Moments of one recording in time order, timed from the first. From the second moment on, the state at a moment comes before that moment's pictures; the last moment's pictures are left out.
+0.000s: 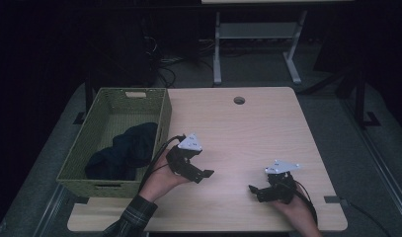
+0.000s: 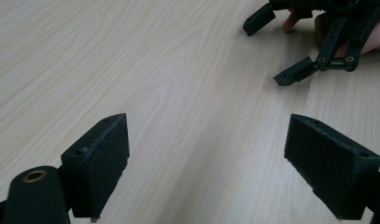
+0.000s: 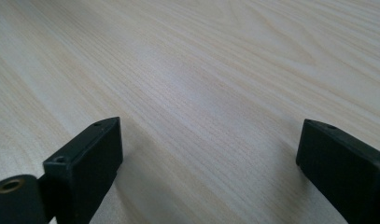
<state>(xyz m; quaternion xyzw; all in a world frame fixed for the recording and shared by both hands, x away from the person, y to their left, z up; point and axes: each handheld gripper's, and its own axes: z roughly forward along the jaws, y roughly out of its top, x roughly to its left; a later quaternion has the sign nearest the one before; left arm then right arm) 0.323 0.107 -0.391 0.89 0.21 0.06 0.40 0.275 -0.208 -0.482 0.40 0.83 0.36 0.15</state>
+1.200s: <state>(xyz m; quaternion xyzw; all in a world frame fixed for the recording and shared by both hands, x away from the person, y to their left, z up) 0.348 0.148 -0.344 0.90 0.22 0.06 0.38 0.275 -0.209 -0.482 0.40 0.83 0.36 0.15</state>
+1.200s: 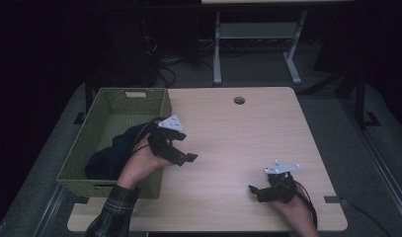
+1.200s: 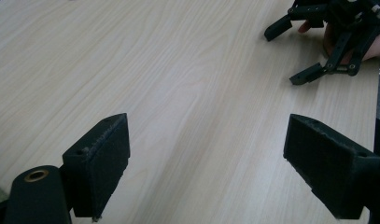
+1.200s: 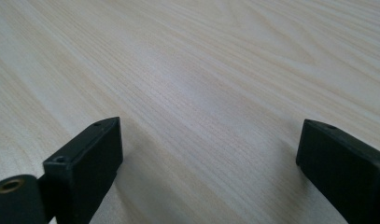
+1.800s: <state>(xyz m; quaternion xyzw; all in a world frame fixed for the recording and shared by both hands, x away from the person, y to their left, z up) 0.348 0.188 -0.325 0.89 0.24 0.09 0.37 0.275 -0.209 -0.482 0.40 0.83 0.36 0.15</state>
